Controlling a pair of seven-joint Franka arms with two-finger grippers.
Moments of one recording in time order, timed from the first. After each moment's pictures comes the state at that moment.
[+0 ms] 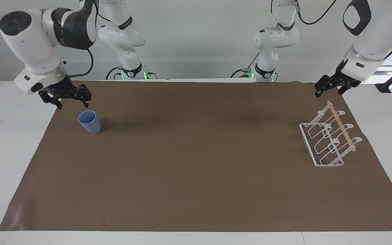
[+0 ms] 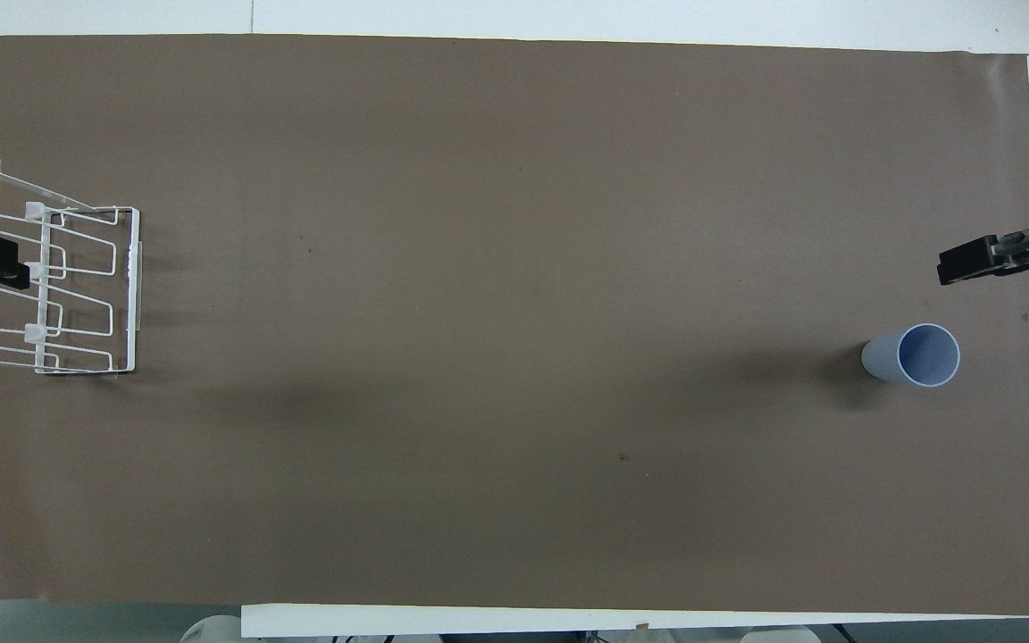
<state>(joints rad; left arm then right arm) 0.04 -0.08 -0.08 -1.72 0.01 1.56 -0.05 -0.15 0.00 0.00 -1.92 -0.07 1.88 -0.26</state>
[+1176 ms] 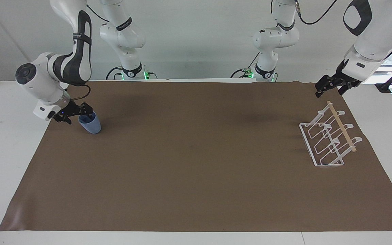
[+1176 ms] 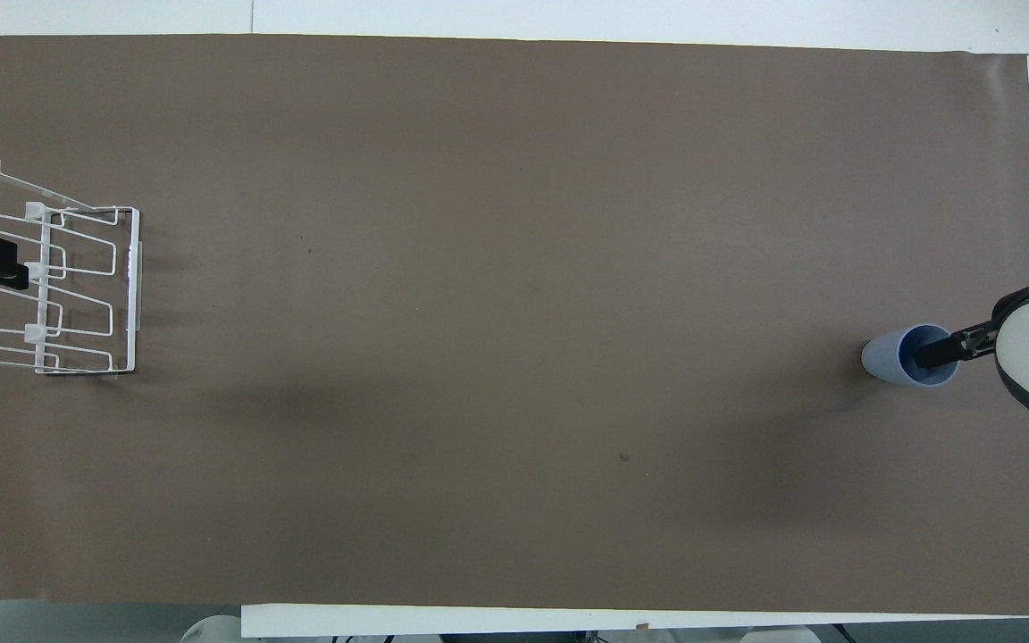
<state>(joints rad) 0.04 -0.08 -0.08 -1.72 0.01 1.56 -0.05 -0.32 0.02 0.00 -2.18 -0.02 2.03 -0.57</state>
